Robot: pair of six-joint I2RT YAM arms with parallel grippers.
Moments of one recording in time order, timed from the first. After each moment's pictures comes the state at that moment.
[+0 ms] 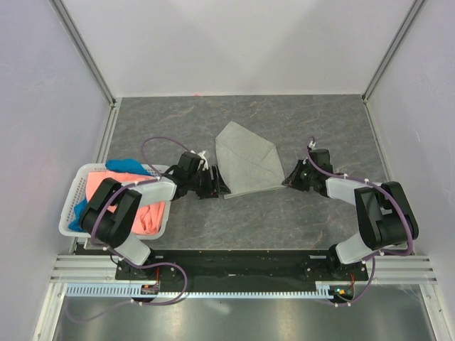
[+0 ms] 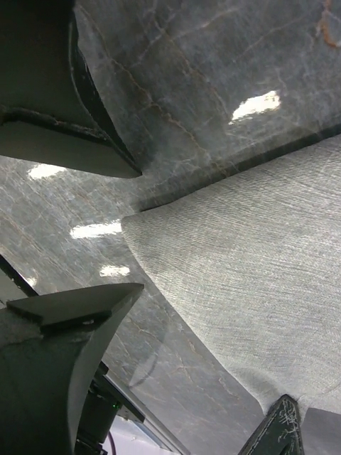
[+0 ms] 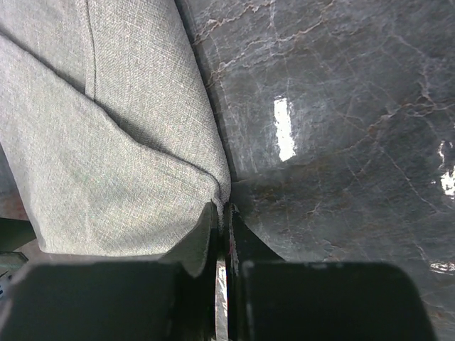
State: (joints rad) left arm -0.49 1.60 0.71 0.06 0.38 -0.69; right arm 0.19 1.54 0.62 0.07 -0.26 0.61
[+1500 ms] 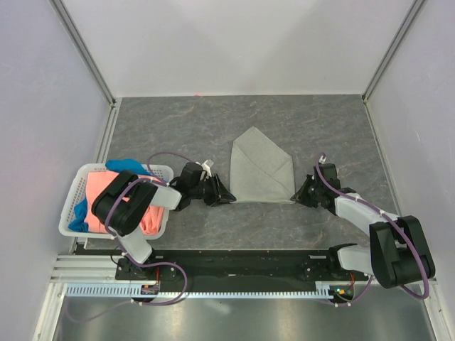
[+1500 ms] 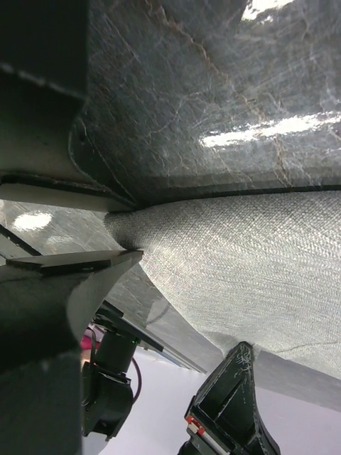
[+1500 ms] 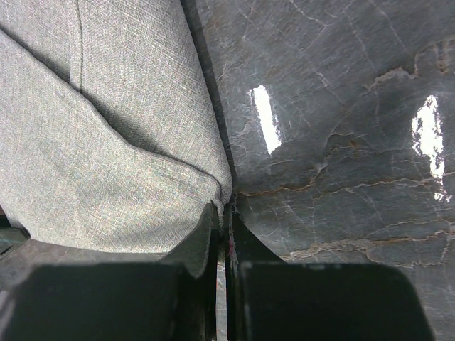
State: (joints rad) left arm -0.54 1.73 0.55 0.48 0.52 -0.94; right arm 0.19 1.25 0.46 -0.14 -0.15 0.69
